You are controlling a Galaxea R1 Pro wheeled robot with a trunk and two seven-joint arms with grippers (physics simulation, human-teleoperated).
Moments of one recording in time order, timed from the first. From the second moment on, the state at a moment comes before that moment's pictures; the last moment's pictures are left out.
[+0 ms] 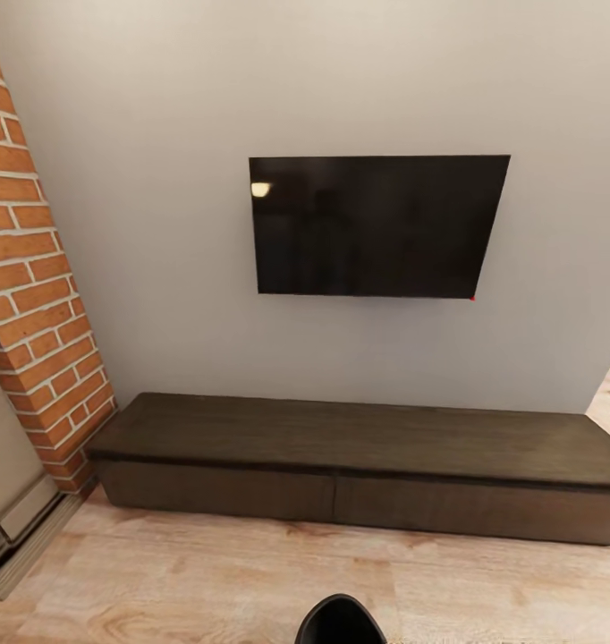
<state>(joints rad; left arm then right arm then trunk) 0.00 0.03 -0.12 -0.03 -0.01 -0.16 -0.01 0.00 0.01 -0.01 0.00 -0.03 -0.18 0.00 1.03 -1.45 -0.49</state>
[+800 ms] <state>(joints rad) 0.00 0.04 -0.11 -0.03 0.00 -0.24 -0.02 0.00 0.01 -0.01 -0.01 -0.04 -0.23 0.00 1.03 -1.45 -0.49</state>
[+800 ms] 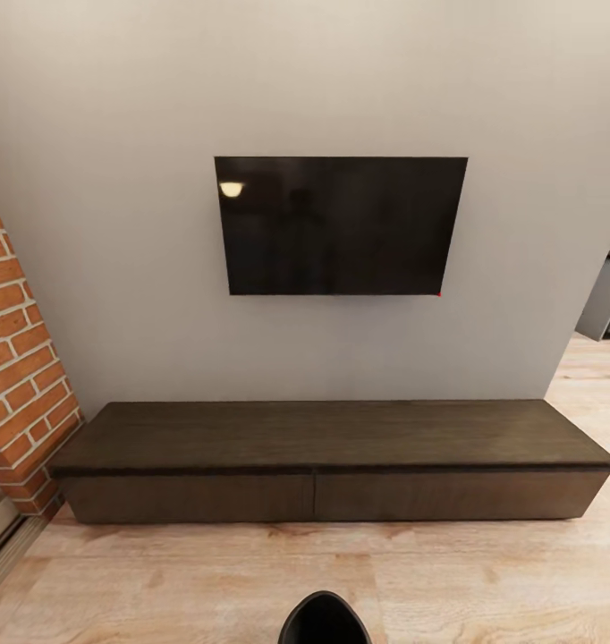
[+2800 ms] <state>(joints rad) -0.43 -0.07 -0.03 -0.82 0.20 0.79 0.01 -0.41 0.09 0.07 -0.81 -0.11 0.71 -0.20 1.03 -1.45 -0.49</state>
